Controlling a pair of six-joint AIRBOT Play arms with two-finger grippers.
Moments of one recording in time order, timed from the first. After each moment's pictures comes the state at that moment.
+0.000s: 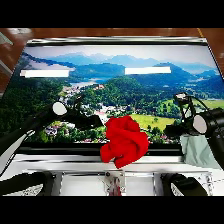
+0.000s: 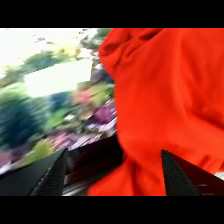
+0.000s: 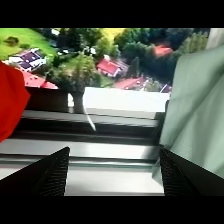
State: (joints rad) left arm -0.45 -1.35 0.89 0.83 -0.91 -1.61; right arm 0.20 -0.80 0.85 -1.72 1.47 1.60
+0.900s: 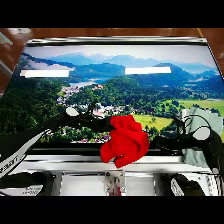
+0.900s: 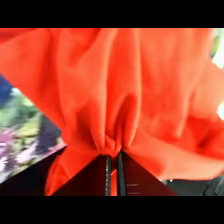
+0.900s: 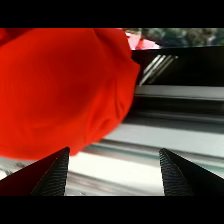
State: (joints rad) left arm -0.53 -1.49 0.87 0.35 -0.84 -1.26; right arm -0.15 -0.80 0.42 -1.05 1.27 1.43
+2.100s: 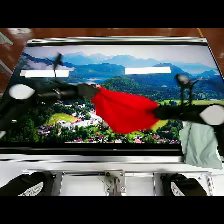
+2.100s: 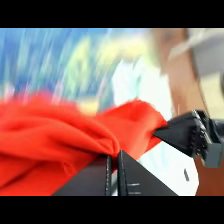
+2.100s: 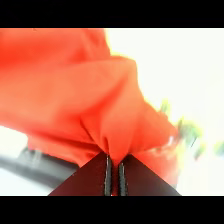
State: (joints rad) left arm -0.30 -1.11 1.10 0.34 -0.85 -1.10; right arm 0.11 -0.81 0.95 -1.20 1.11 1.43
